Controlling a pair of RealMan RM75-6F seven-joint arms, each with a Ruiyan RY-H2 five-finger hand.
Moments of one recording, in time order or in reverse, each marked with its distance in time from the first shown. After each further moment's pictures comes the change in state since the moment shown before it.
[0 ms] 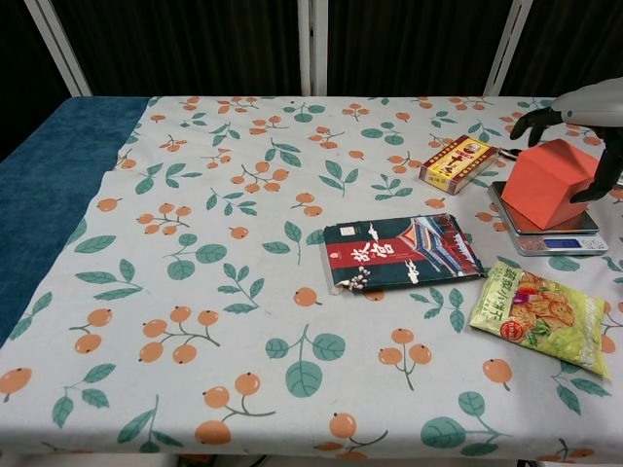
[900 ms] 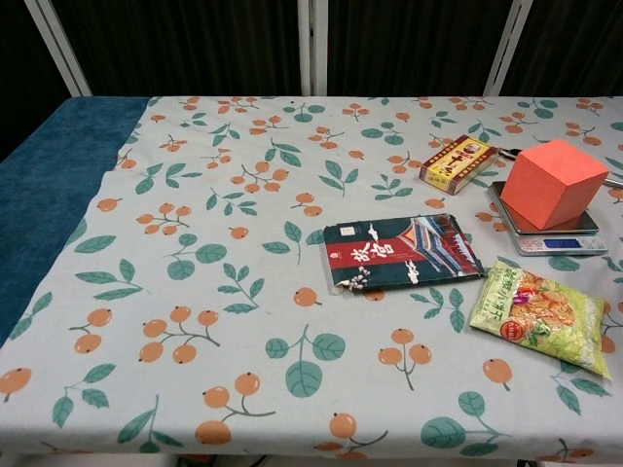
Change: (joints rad) left arm 0.002 0.011 -0.015 -0.039 0.000 0.029 0.106; right arm -0.584 0.089 -0.095 0.097 -0.639 0.763 0.495
